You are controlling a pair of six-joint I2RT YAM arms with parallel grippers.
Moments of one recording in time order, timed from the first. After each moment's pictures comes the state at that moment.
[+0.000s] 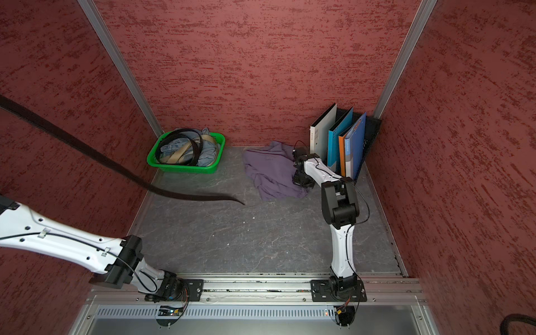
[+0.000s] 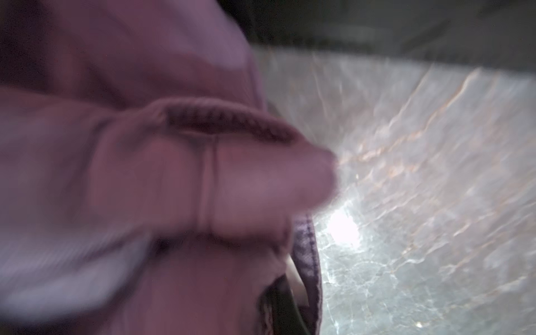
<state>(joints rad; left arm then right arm) 1.45 1.47 2.40 -0.61 0.92 -1.47 0.24 2.13 1.68 -0.91 0.13 0.65</state>
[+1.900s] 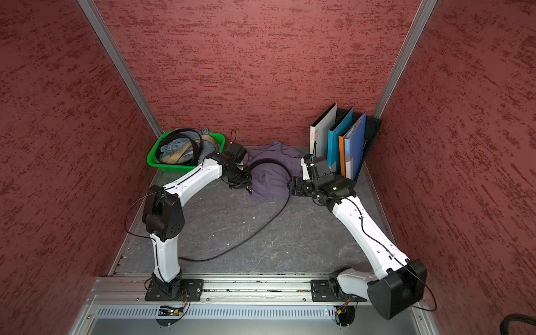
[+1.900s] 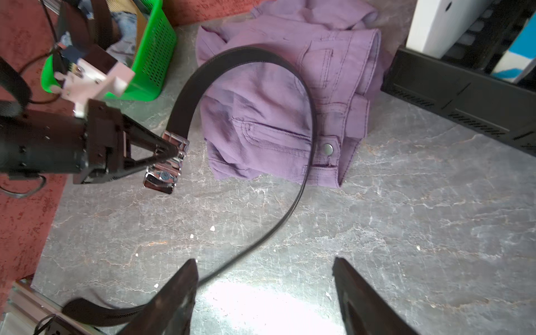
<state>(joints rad) -0.49 2.00 1.73 -0.94 0.20 -0.79 0.40 1.26 1.22 -0.76 -0.10 0.38</state>
